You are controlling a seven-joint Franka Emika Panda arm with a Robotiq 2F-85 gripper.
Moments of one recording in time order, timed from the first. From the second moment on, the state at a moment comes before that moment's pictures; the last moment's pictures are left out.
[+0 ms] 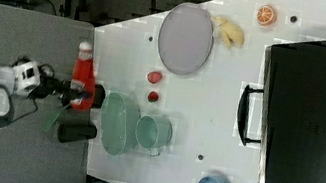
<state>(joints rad) -0.30 0.14 0.69 -1.91 0.06 0.50 -0.01</state>
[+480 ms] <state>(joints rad) -0.40 0.14 0.41 -1.92 0.06 0.49 -0.12</state>
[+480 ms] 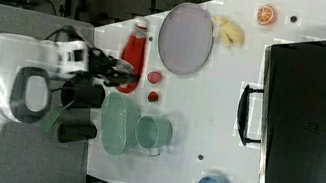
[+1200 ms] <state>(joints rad) -0.40 0.15 0.31 -2.20 0.06 0.60 -0.14</state>
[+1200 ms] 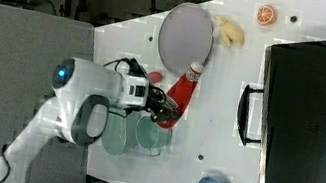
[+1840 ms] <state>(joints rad) -0.39 0.37 0.31 -2.33 -0.01 0.88 -0.14</state>
